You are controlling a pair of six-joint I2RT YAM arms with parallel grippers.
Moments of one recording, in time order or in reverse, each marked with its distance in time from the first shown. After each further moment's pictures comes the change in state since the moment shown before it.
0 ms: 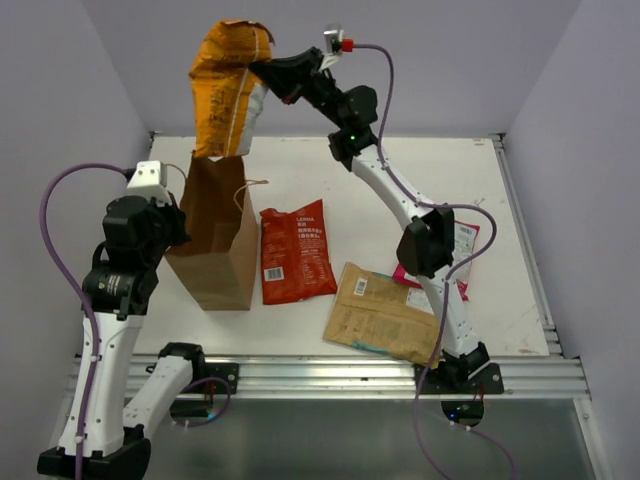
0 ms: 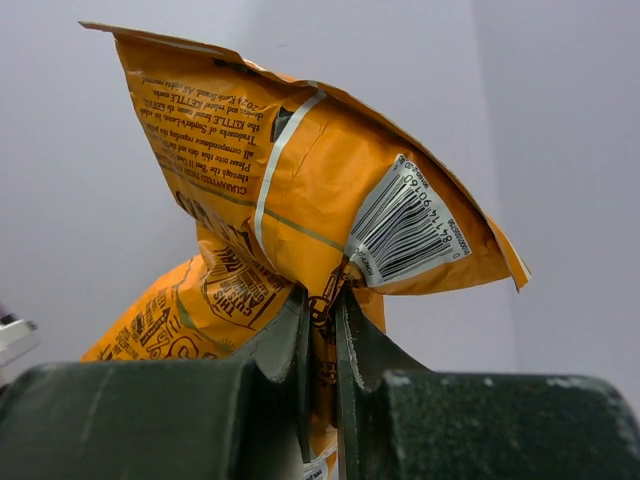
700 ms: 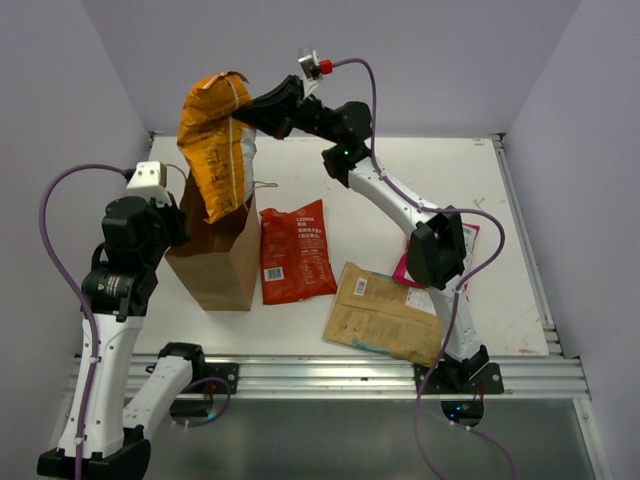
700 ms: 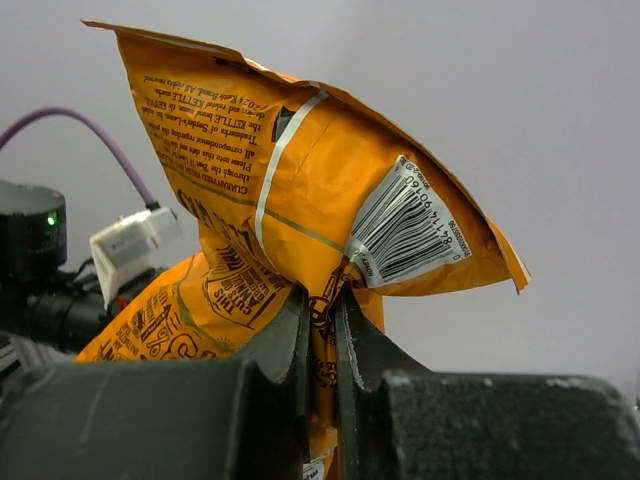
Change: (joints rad) left arm 0.000 -0.005 0.000 -0.002 0.006 0.001; right arm 0.080 -0.173 -0.286 0.116 -0.248 0.023
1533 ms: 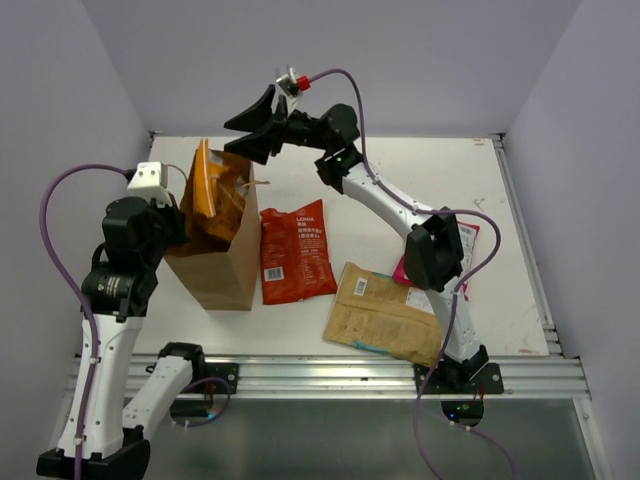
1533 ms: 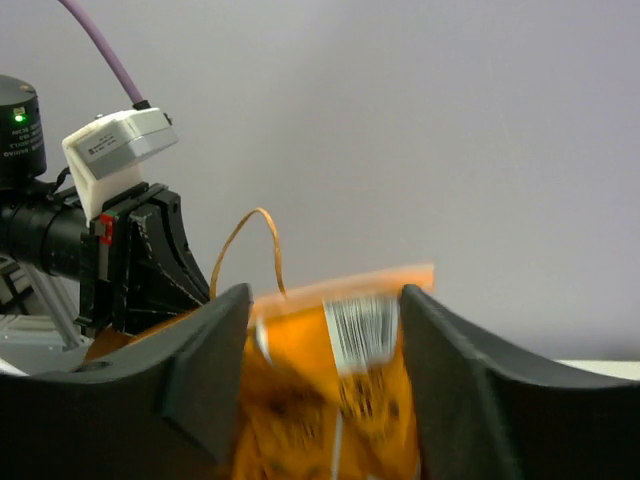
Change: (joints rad) left arm -0.005 -0.002 0.000 -0.003 -0.003 0.007; right arm 0.039 0.000 -0.053 -0.117 -0.128 -0.141
